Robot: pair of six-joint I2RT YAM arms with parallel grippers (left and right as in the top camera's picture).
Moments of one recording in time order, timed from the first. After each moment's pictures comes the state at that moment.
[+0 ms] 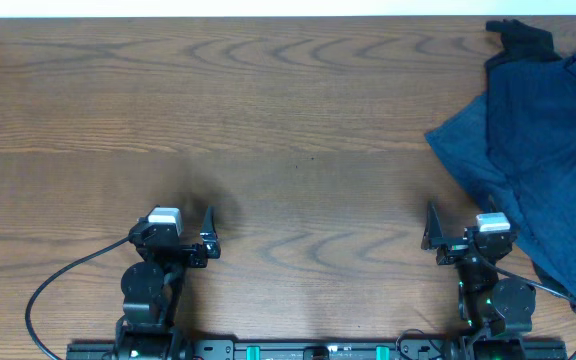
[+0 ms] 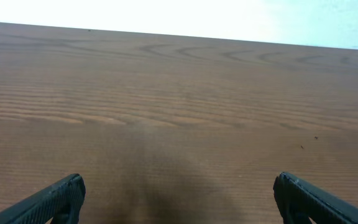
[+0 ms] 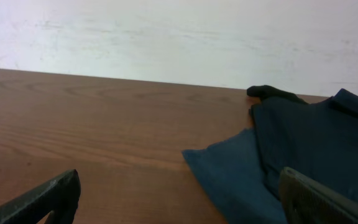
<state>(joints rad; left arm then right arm) -0.08 0.18 0.02 -0.12 0.03 -0.12 0.04 0.01 0.01 -0.07 -0.04 -0.03</state>
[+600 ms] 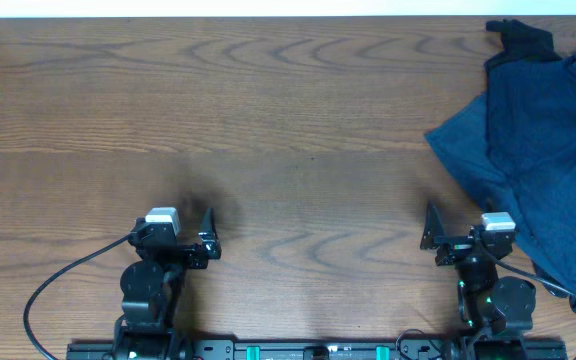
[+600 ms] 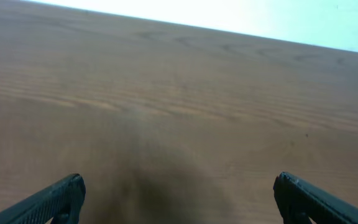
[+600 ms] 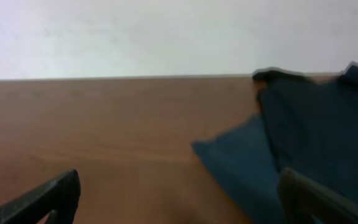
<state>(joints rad) -0.08 0.18 0.07 -0.22 0.04 -0.19 0.04 0.02 0.05 -0.18 -0.03 0.08</state>
